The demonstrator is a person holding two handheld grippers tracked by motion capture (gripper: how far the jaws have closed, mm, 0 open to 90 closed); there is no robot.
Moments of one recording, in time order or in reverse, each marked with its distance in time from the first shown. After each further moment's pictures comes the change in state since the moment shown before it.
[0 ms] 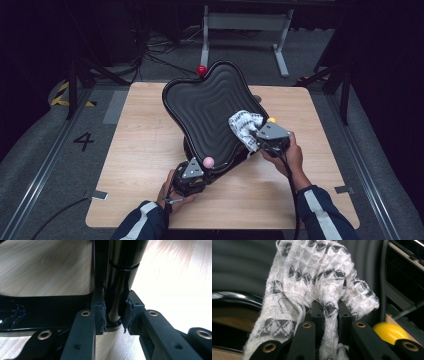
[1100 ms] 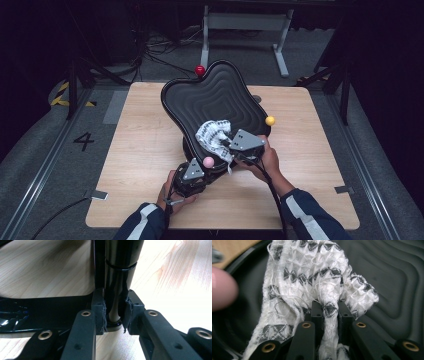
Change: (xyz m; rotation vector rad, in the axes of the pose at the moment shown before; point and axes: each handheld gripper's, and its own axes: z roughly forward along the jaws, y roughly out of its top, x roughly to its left) left arm -0.002 0.000 0.000 -0.003 0.033 0.015; right arm 0.049 0.040 0.008 -0.118 0.150 -0.077
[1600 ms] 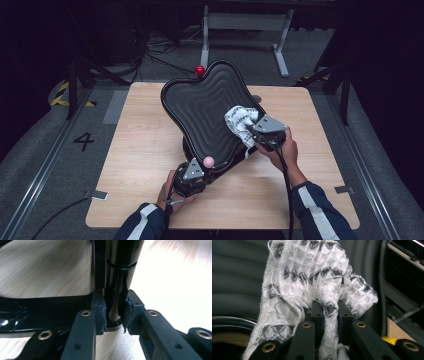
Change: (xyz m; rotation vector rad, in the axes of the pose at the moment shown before) left arm 0.000 0.000 0.000 -0.001 0.000 -0.001; right arm -0.060 -0.041 -0.009 0.104 -0.177 0.142
